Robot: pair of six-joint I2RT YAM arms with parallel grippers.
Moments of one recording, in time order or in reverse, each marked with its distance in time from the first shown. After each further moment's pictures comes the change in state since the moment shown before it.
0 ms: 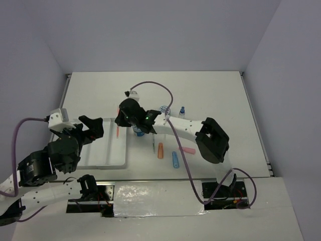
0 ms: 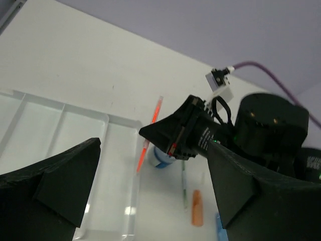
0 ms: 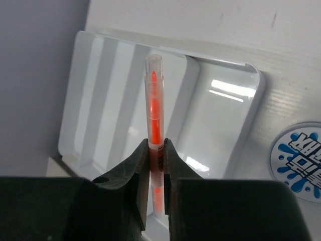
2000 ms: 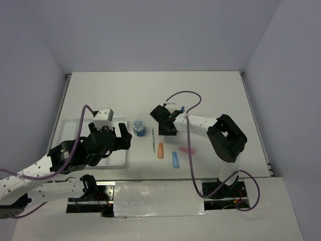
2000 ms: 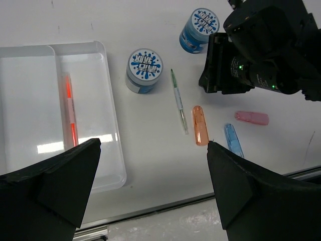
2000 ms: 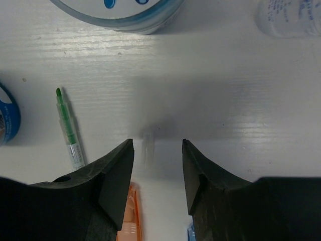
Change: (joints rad) left arm 0.000 0.246 -0.058 -0.059 0.418 -0.011; right arm -0.210 -0.135 -0.376 -0.408 0.210 -0.066
